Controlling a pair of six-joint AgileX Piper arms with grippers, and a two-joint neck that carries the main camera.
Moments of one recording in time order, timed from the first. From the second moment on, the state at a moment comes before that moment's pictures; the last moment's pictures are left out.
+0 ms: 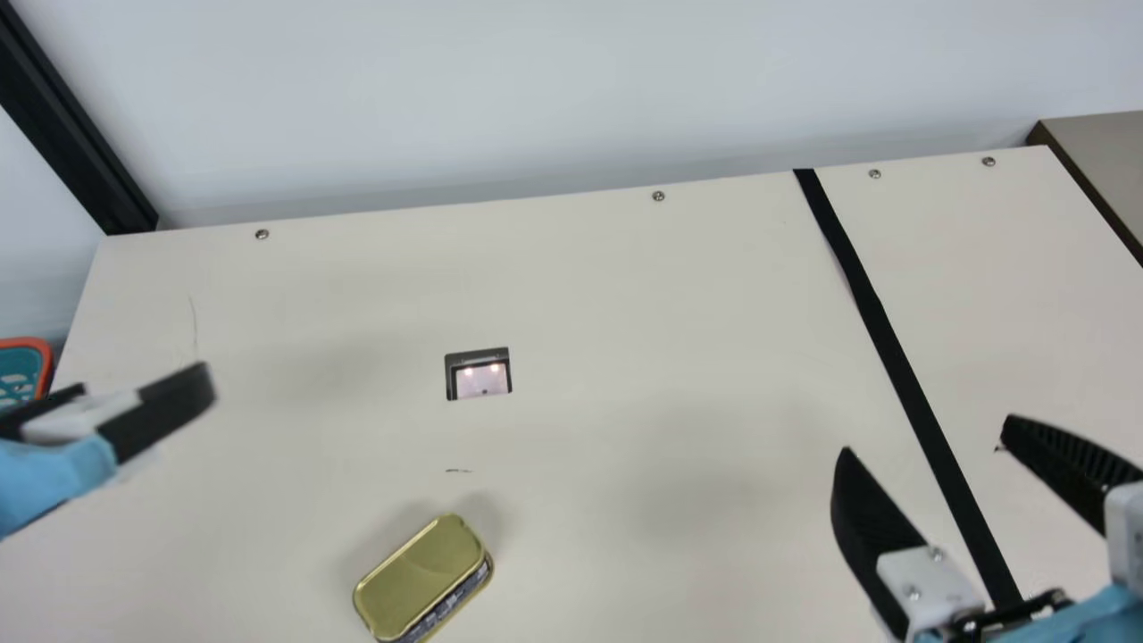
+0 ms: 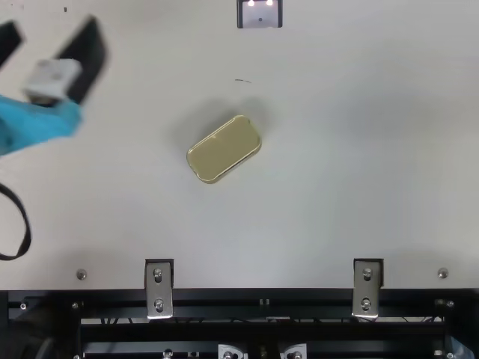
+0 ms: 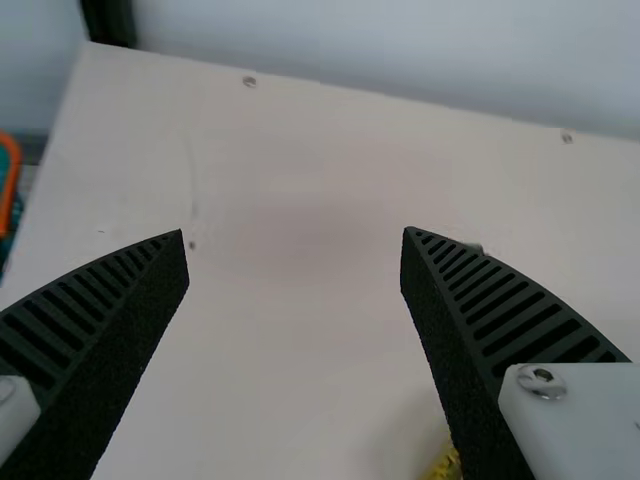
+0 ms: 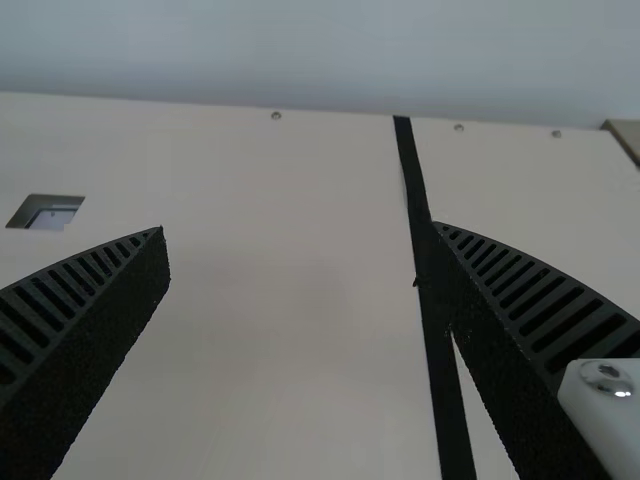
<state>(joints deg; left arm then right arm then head) -10.2 56.8 -40.6 -10.5 24.8 -9.1 -2.1 24.5 -28.9 0.6 30.7 -5.1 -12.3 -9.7</state>
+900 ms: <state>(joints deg) -6.2 50.4 -28.6 -5.8 14.6 -18.7 -4.9 67.9 -64.8 15.4 28.9 -25.8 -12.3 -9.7</state>
